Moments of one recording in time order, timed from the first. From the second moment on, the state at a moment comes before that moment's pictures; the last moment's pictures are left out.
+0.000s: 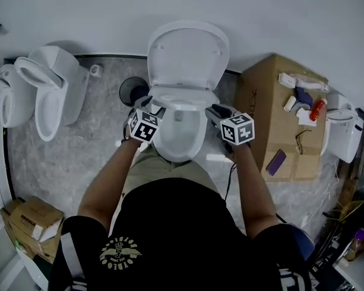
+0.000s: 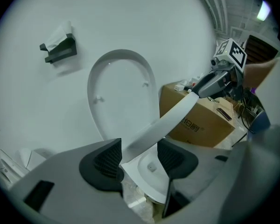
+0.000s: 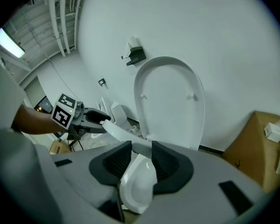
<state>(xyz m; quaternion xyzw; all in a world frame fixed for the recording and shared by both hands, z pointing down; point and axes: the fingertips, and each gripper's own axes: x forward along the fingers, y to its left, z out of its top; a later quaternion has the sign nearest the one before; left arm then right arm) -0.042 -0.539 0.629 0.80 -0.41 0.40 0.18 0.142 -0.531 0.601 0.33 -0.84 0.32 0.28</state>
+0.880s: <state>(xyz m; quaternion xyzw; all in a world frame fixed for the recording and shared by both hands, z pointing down) -0.040 -0.649 0.608 0.82 -0.38 0.39 0.17 0.138 -0.639 0.576 0.38 -0.83 0.32 0.25</state>
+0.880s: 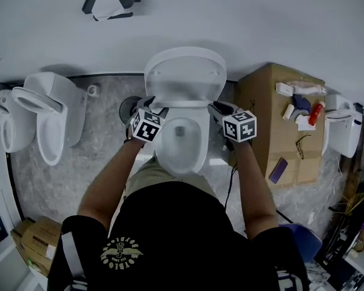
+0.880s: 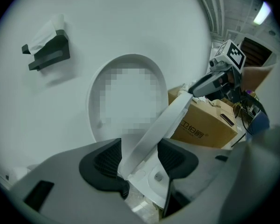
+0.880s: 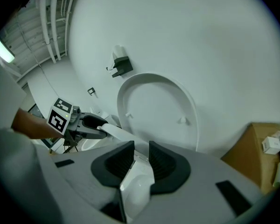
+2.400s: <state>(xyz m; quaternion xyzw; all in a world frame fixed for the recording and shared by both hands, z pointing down) -0.040 -0.727 0.583 0.80 -0.47 0.36 0.14 0.144 -0.702 0.536 0.45 -0.83 0.23 0.23</state>
